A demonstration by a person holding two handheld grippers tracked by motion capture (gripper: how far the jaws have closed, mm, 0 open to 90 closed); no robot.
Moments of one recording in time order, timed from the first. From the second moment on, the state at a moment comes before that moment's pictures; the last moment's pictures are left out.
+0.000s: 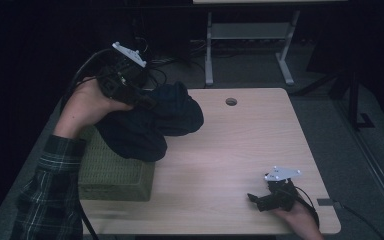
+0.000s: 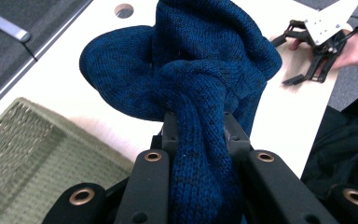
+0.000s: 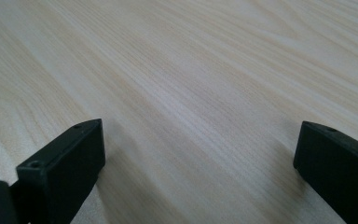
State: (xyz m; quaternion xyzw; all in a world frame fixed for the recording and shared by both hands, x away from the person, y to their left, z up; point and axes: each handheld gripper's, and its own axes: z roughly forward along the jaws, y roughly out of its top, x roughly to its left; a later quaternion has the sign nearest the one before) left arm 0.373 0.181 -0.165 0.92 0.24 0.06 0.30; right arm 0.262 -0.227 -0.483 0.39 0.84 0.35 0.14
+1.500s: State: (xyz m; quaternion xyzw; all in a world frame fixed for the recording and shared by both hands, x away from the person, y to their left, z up) left arm 0.376 -0.002 -0.253 0.94 0.16 -0.02 0.30; right arm 0.262 -0.227 -0.482 0.39 0.84 0.35 0.14
